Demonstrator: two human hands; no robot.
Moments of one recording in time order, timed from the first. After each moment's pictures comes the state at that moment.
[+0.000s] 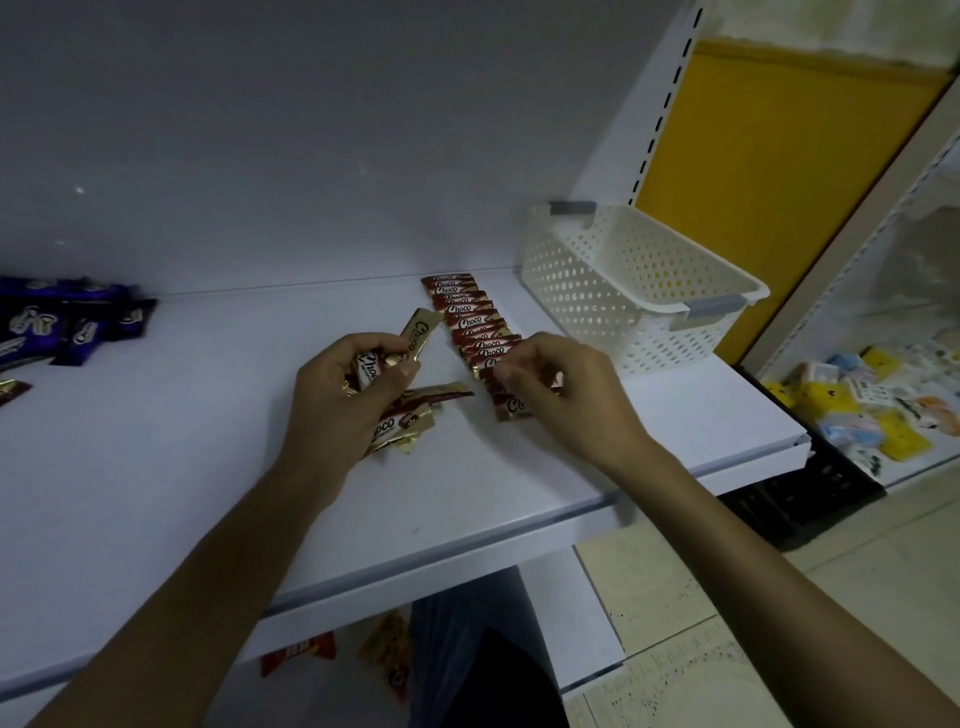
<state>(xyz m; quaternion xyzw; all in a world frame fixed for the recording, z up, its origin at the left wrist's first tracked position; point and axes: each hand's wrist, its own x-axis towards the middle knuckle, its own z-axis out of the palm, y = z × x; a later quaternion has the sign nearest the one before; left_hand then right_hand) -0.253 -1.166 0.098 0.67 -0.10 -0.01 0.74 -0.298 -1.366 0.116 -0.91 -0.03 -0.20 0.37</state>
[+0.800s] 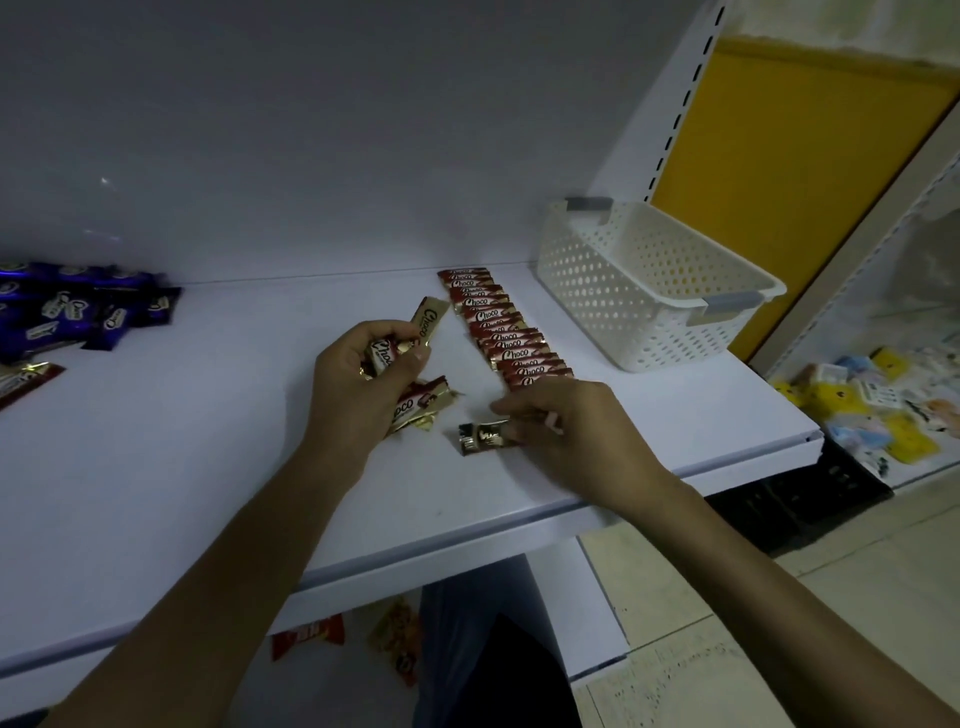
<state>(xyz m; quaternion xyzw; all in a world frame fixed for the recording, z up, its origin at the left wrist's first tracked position) -0.247 -1.164 0.095 0.67 -0.06 0.02 0.74 -0.324 -1.346 0.109 -0.95 -0.05 -0.10 0.29</state>
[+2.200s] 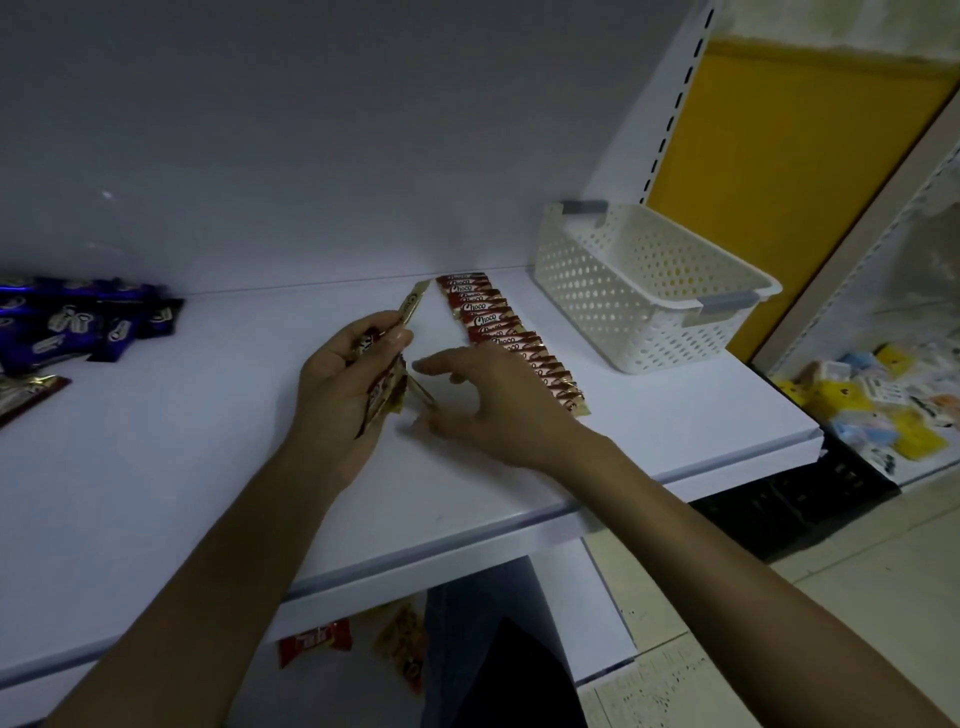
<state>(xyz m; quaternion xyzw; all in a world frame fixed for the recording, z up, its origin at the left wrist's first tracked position) -0.253 -1.161 0.115 0.54 -0.05 -0.06 0.84 -0.284 -1.307 0.117 -0.95 -0.15 -0.09 0.25</state>
